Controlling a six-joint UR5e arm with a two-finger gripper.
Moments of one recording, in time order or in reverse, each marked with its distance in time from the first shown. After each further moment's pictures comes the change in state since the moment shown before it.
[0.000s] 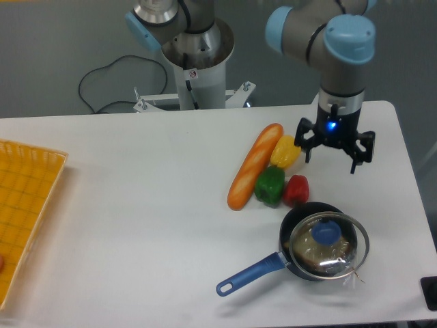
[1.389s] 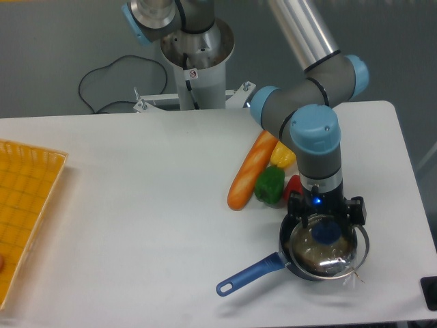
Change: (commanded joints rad) arm -0.210 -0.236 0.060 0.425 0.124 -0.420
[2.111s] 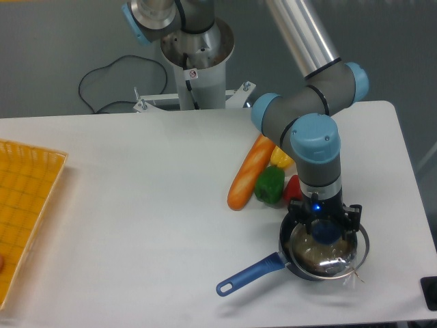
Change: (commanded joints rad) arm -0.023 -0.074 0.026 0.008 0.072 0.002
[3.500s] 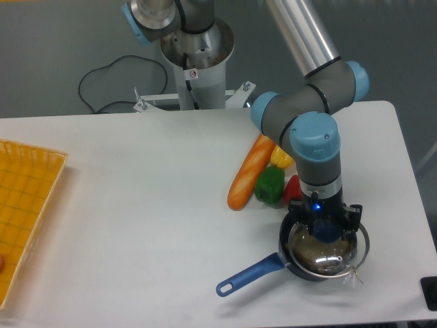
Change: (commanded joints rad) arm -0.002 0.003 0.002 0.000 0.000 -0.002
